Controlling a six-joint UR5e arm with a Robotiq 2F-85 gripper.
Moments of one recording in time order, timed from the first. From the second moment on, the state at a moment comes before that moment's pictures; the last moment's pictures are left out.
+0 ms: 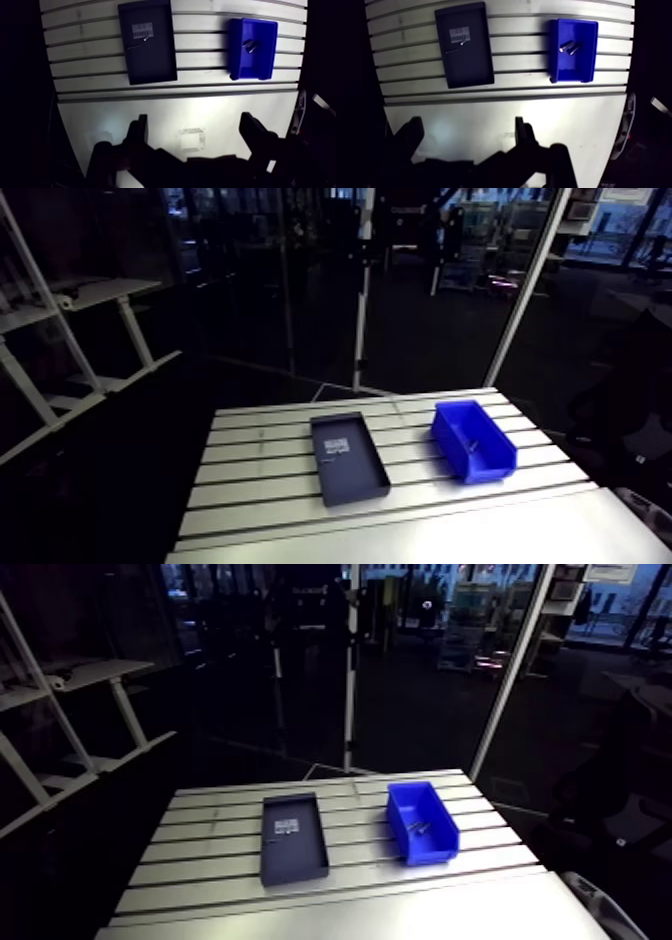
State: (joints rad) arm -0.17 -1.46 1.40 -1.46 -1.59 -1.70
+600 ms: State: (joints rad) arm -0.17 -1.45 1.35 -1.42 -1.58 -1.70
